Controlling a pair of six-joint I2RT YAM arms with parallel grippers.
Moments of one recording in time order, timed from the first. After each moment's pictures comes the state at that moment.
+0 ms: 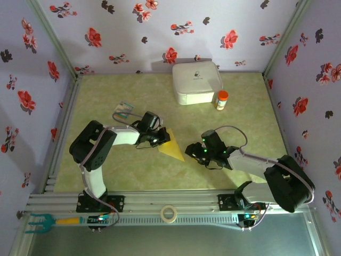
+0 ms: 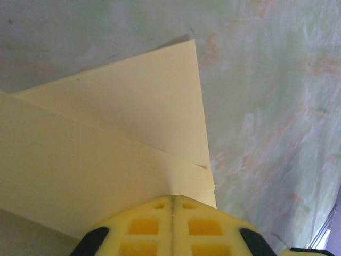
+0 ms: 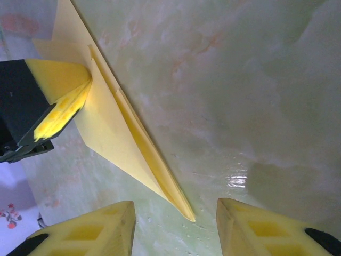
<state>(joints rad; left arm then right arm) -0.64 1.86 0.90 0.03 0.42 -0.89 0.65 1.28 0.44 -0.02 -0.33 1.15</state>
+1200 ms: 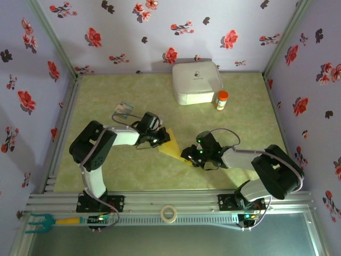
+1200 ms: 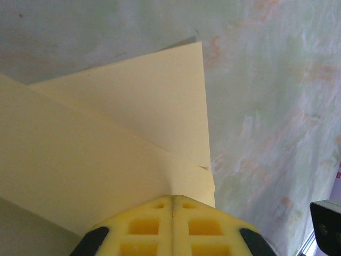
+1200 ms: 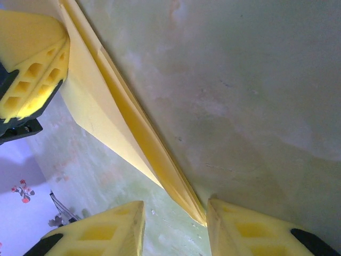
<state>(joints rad) -0.65 1.85 0.89 0.06 0.42 -0.93 0.69 1.43 0.44 0.11 -0.45 1.19</state>
